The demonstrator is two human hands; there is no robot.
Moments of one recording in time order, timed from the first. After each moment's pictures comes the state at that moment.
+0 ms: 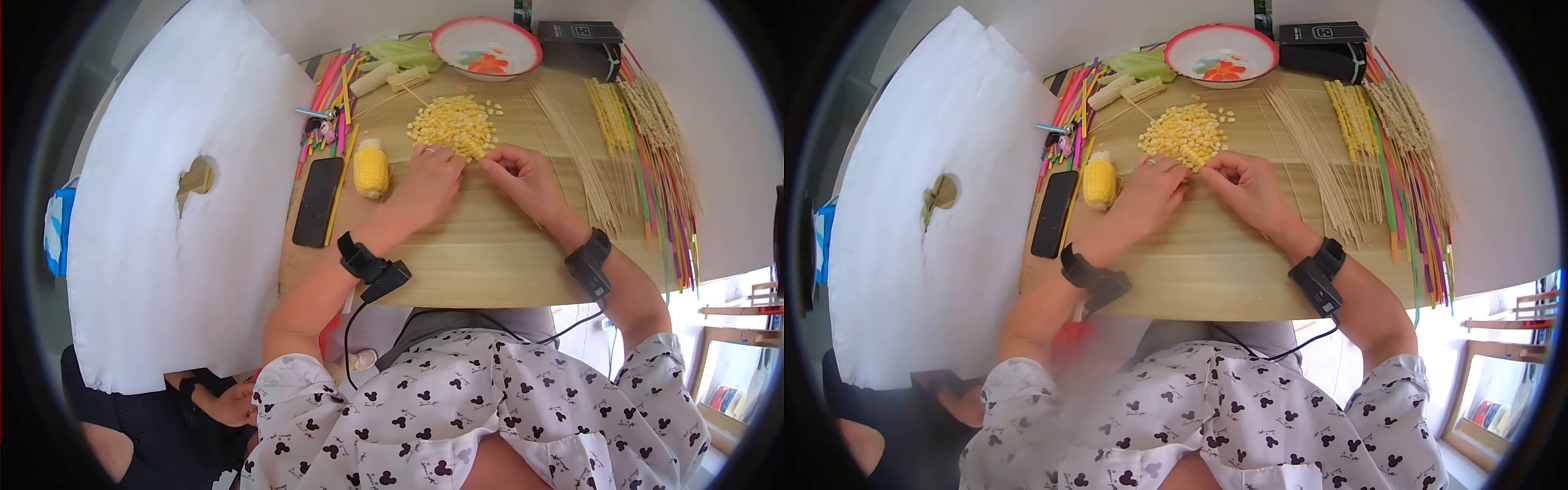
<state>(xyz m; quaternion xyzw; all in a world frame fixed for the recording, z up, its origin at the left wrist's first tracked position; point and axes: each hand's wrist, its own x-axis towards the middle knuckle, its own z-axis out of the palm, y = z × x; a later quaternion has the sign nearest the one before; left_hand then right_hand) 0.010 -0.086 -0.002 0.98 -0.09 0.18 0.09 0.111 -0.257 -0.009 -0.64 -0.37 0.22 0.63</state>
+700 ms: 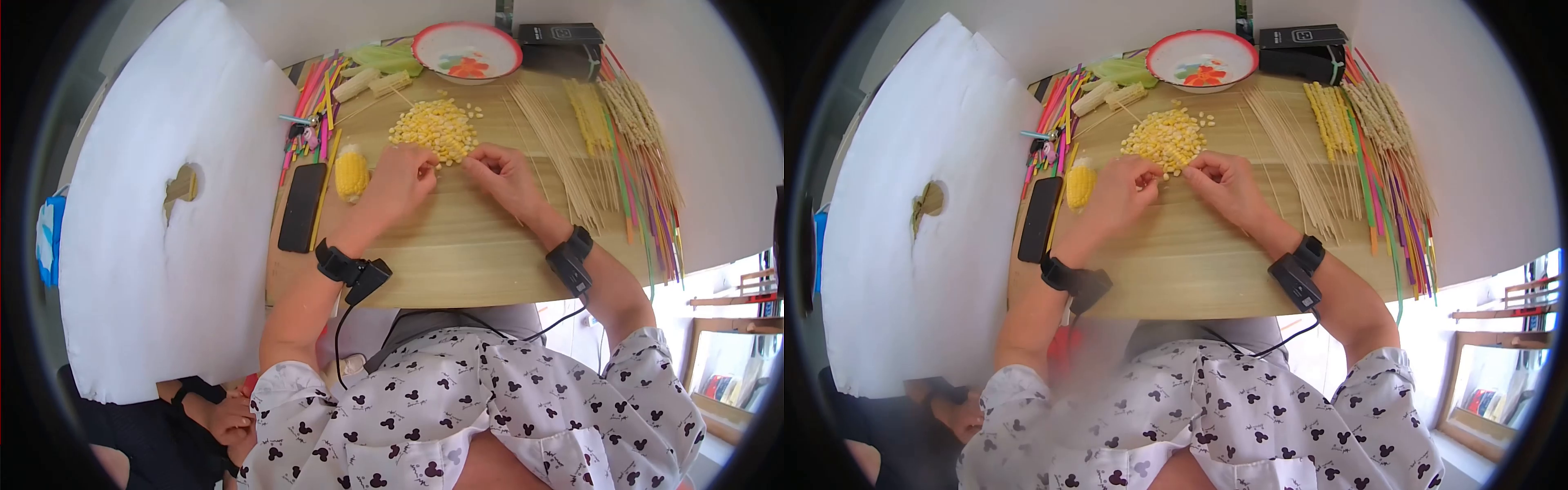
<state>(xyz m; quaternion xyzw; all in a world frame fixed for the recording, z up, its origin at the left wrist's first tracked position) 0.007 -0.079 0.018 0.95 0.01 0.16 0.25 0.114 -0.254 -0.013 -0.63 -0.37 0.23 0.65</state>
